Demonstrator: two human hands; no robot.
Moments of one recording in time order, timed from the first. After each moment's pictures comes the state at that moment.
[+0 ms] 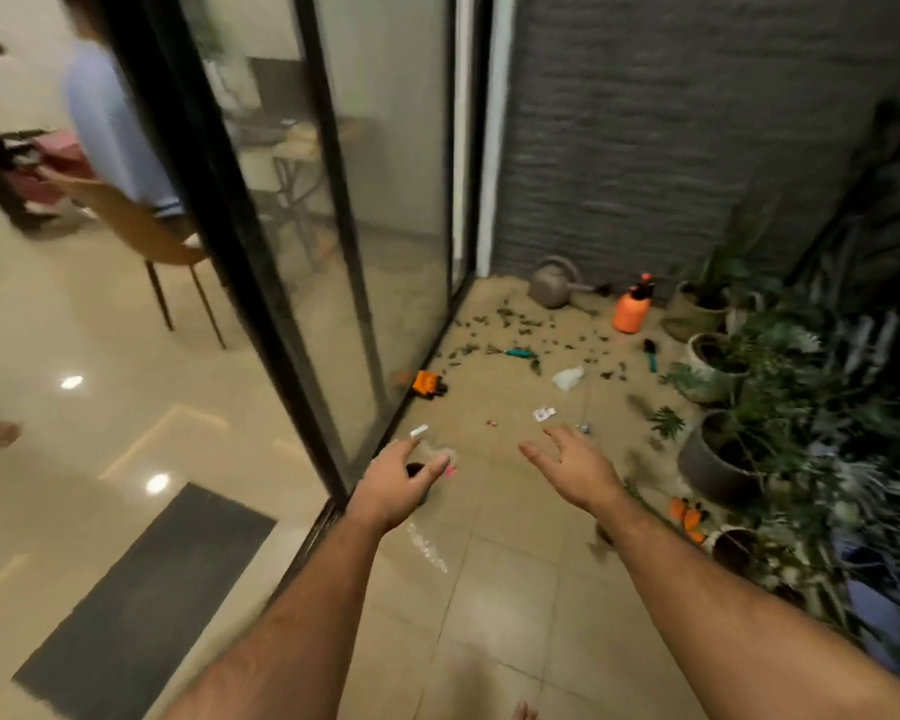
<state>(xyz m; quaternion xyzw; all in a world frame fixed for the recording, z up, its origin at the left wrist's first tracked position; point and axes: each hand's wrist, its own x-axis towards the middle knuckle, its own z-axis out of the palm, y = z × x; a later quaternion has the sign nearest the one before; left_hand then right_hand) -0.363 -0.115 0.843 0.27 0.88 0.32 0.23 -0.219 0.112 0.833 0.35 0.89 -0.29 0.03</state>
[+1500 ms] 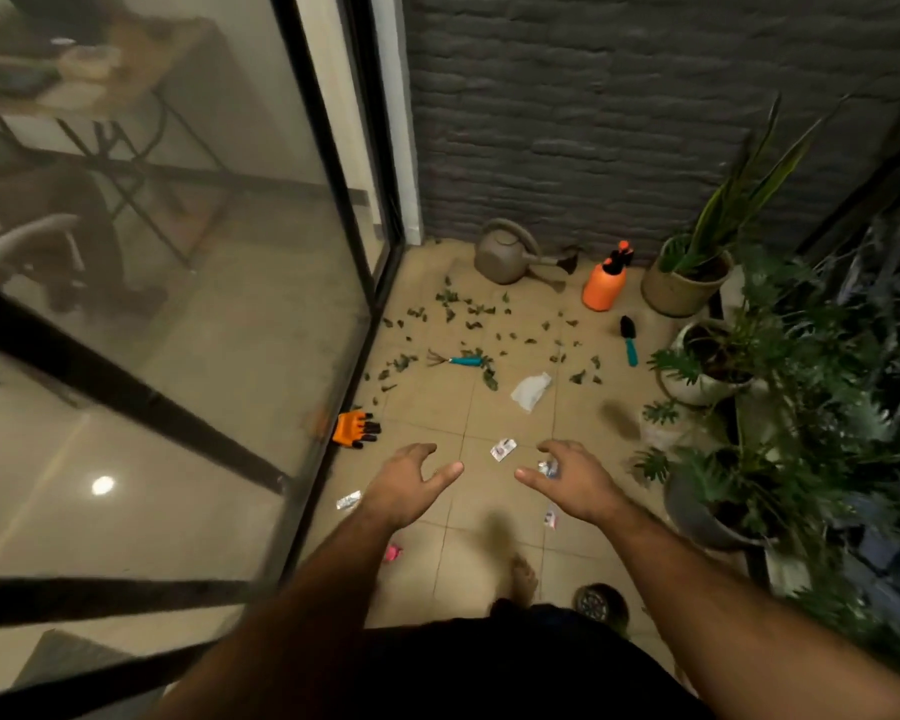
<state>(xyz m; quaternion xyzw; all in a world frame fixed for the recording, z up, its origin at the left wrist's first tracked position) -0.656 0.365 0.745 0.31 0.85 0.21 0.37 -0.470 0.544 0.751 0.42 0.81 -0.38 0.13</state>
